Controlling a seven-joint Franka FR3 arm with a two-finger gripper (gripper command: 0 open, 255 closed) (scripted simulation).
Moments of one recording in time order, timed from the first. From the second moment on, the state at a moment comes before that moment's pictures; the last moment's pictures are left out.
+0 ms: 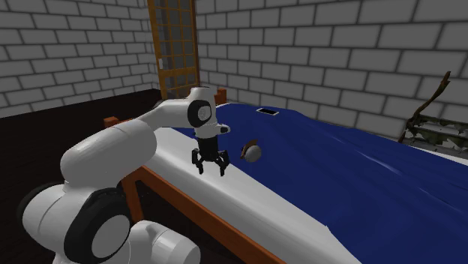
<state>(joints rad) -0.01 -0.77 0.06 -2.34 -0.09 1.46 -0.09</state>
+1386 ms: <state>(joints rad) -0.15 -0.26 -0.06 -1.76 -0.02 1.53 0.08</state>
